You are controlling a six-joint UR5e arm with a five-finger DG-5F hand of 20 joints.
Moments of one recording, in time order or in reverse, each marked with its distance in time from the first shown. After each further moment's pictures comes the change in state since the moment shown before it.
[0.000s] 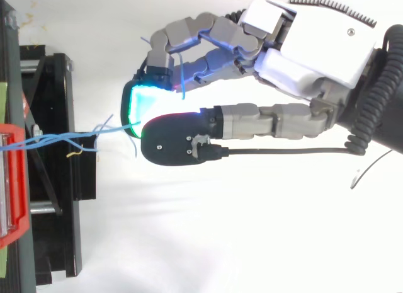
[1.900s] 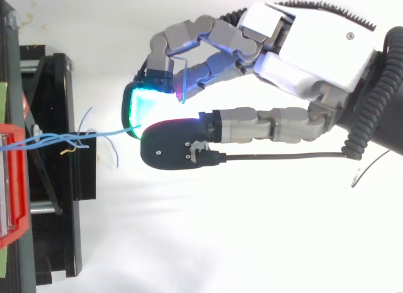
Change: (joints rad) arm 0.002 0.000 -0.002 0.004 0.002 -0.051
